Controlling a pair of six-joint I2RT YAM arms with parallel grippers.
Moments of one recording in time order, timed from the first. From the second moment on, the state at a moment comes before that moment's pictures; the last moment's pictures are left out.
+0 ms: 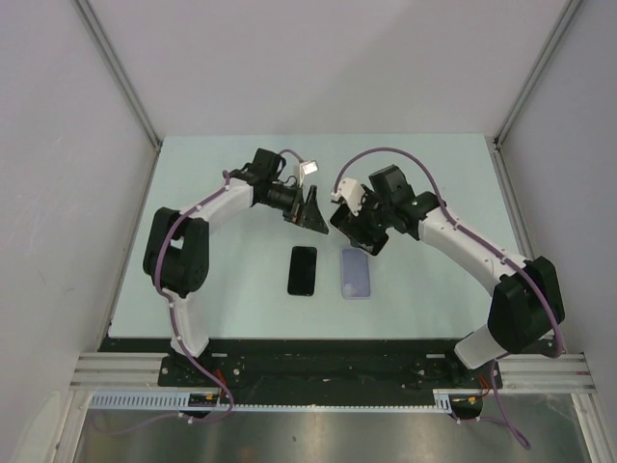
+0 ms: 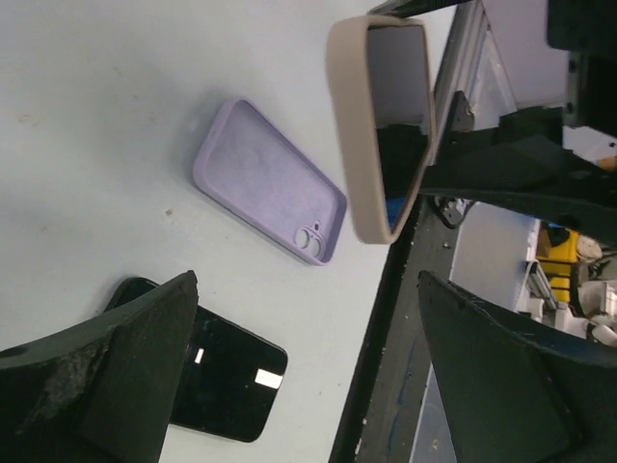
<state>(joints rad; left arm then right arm) -0.38 1.93 1.46 -0.54 1.01 0.00 0.54 1.52 1.24 -0.58 -0.28 -0.52</state>
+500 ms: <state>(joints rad) -0.38 2.00 1.50 -0.54 1.12 -0.04 0.72 1.50 1.16 -0.45 -0.11 -0.61</state>
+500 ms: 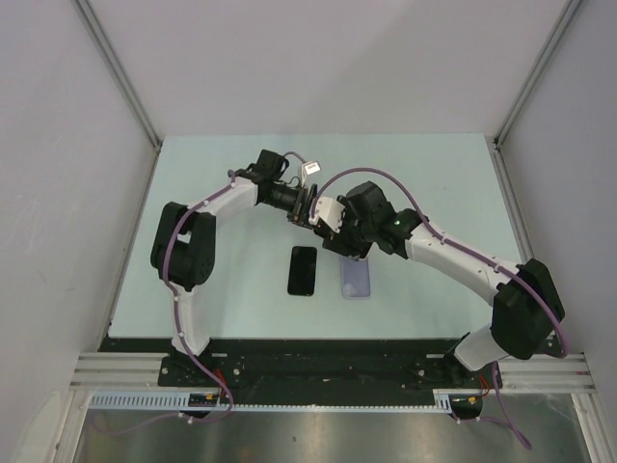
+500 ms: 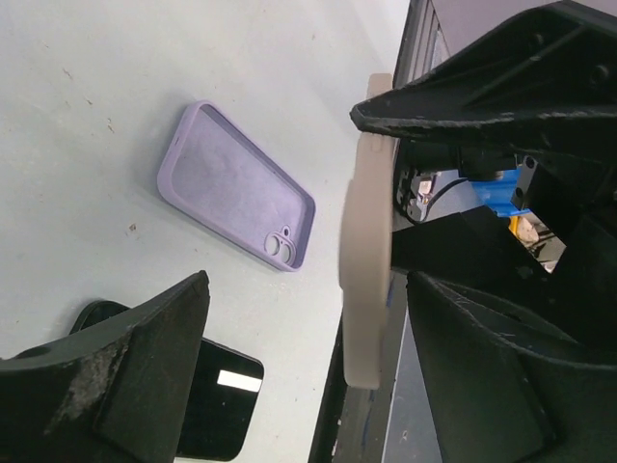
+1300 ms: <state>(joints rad) -0.40 2.02 1.51 -0.54 1.20 -0.07 0.79 1.54 1.16 -0.34 0.00 -0.65</state>
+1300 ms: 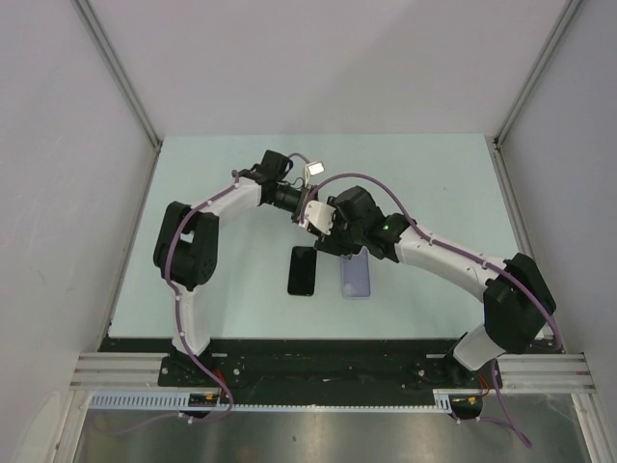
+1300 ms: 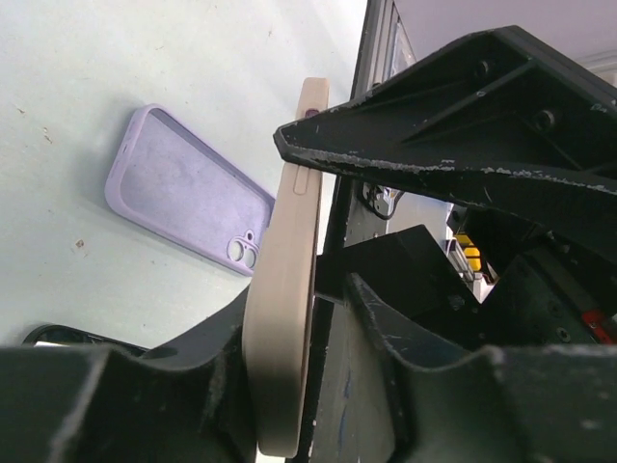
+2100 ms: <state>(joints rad) -0.40 2.02 1.51 -0.54 1.20 -0.07 0.79 1.54 1.15 -0.33 0.02 -0.66</state>
